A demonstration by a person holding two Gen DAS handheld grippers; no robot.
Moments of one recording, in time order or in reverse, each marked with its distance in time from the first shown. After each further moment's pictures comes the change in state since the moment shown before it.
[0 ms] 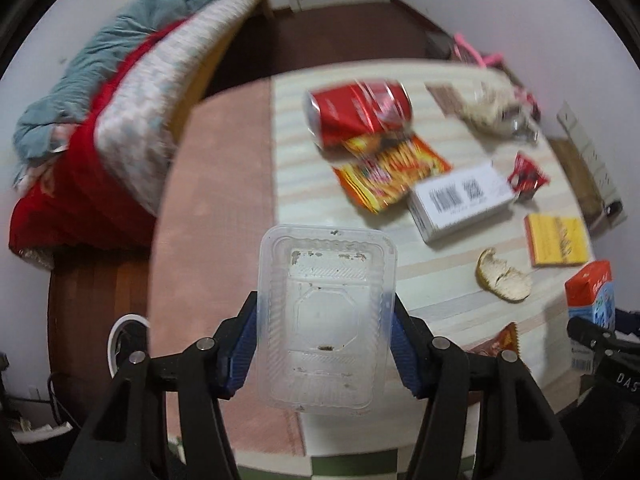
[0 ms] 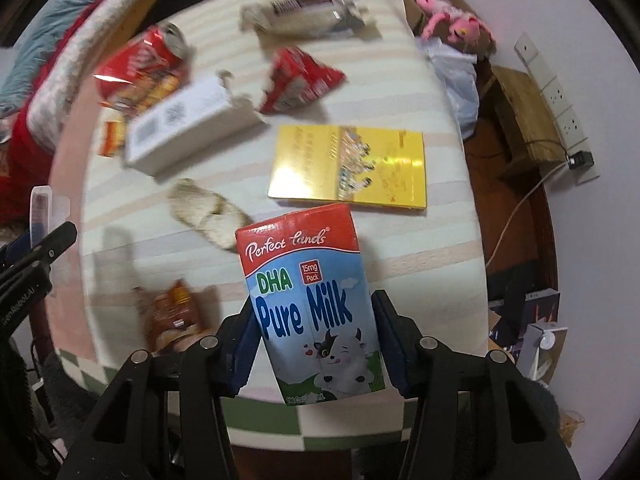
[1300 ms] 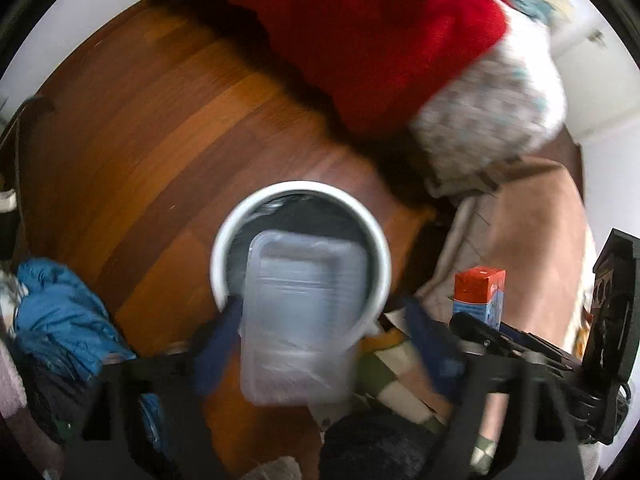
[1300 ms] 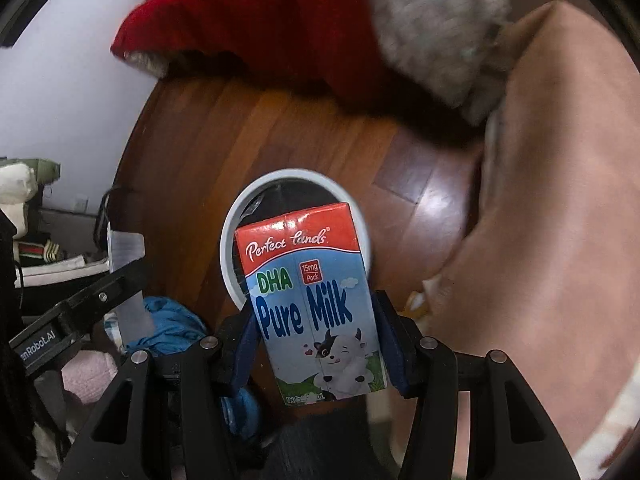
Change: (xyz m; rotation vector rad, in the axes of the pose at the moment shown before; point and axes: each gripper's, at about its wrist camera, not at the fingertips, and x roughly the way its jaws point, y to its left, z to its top) left arm 0.080 0.491 -0.193 -0.916 0.222 -0.121; right arm 0.112 0.585 -0.059 -0.595 0.258 0.332
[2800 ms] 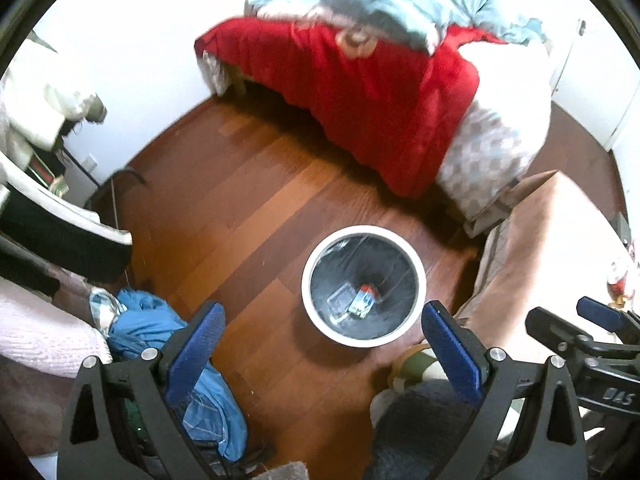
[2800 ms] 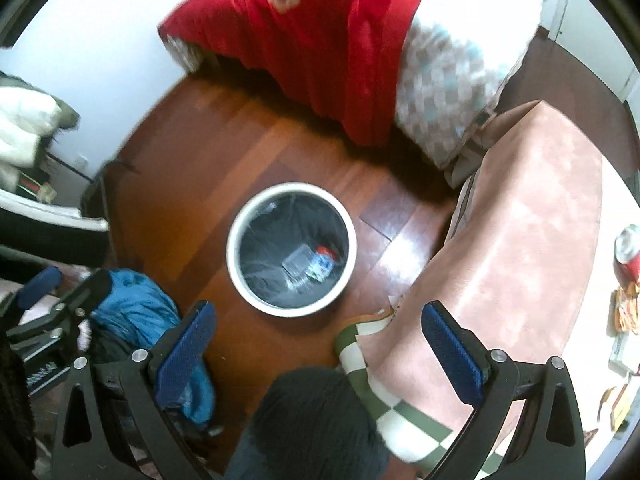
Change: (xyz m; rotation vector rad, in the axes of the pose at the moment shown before) left arm -0.164 -0.043 -0.119 0.116 -0.359 0.269; right arm -0.157 0.046 -0.089 -0.195 -0.243 -0.093
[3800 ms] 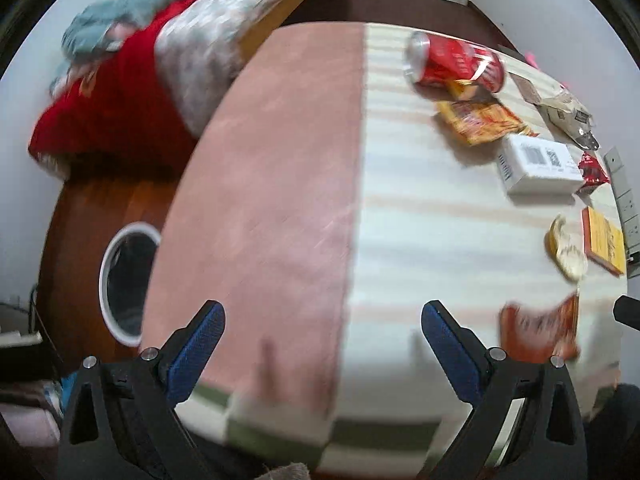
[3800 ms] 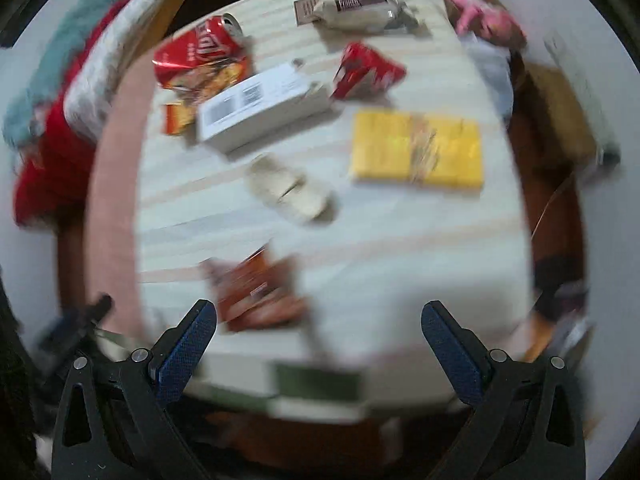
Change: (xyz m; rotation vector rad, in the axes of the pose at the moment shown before) left arm 0.041 -0.405 -0.153 0.560 0.098 -0.212; right arm -0.100 -0.439 -0.265 0.639 0.117 -0.295
